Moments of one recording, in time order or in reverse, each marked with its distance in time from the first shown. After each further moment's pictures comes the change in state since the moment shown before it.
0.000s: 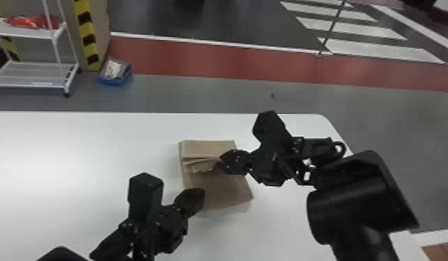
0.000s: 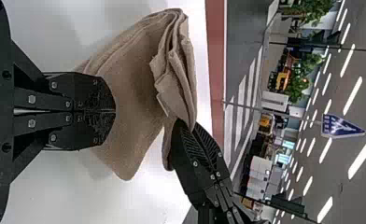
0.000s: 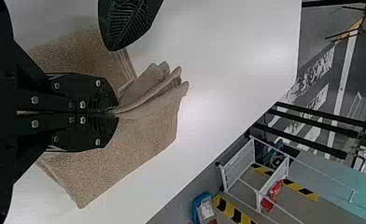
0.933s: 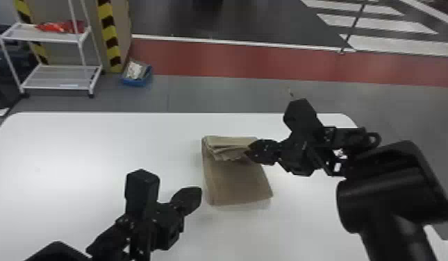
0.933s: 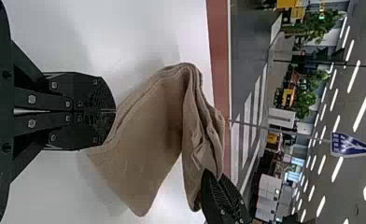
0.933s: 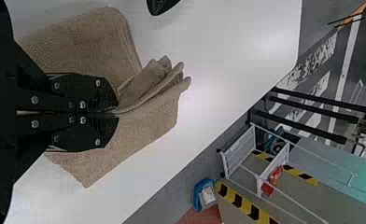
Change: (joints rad) left arm 0.043 0.043 0.092 -0.063 -0.007 0.062 -0.023; right arm -0.046 -0.006 -0.044 0.036 -0.003 -0.009 0.002
